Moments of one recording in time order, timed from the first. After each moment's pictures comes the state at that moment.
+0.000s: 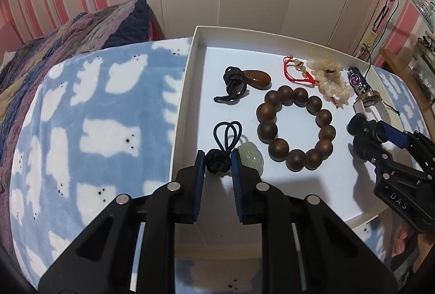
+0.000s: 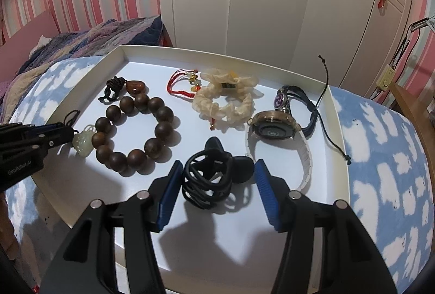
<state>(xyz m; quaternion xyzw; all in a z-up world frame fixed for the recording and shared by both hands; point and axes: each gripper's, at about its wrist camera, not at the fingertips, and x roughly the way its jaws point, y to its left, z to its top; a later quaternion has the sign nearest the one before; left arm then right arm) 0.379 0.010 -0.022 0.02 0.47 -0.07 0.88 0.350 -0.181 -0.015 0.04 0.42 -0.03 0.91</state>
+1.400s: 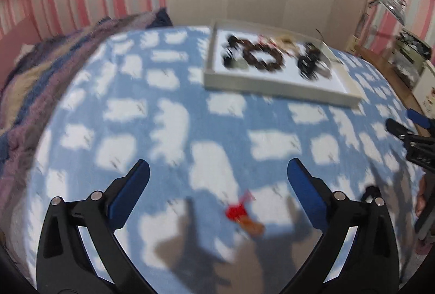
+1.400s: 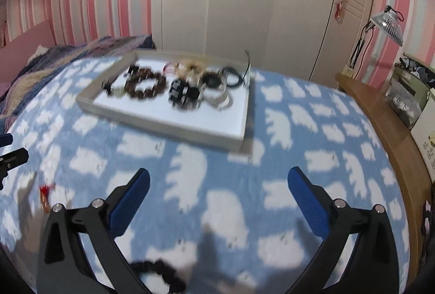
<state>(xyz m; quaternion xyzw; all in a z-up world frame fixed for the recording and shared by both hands) 0.143 0.053 0.008 0.00 0.43 -0.07 0.90 0.141 -0.203 0.028 0.02 0.37 -0.08 0.93</state>
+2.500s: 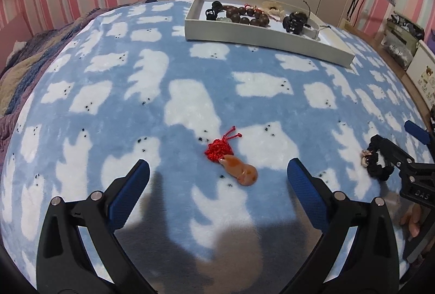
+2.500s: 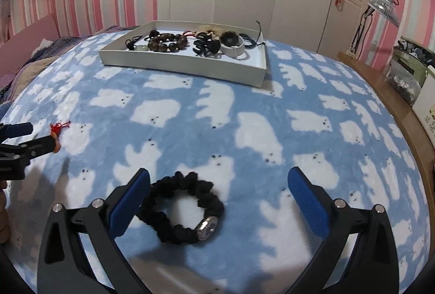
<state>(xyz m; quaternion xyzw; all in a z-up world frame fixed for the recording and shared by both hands) 0.106 0.042 -0.043 0.01 0.44 -0.08 0.89 0.071 -0.162 -0.023 0.03 0.38 -0.07 0.92</state>
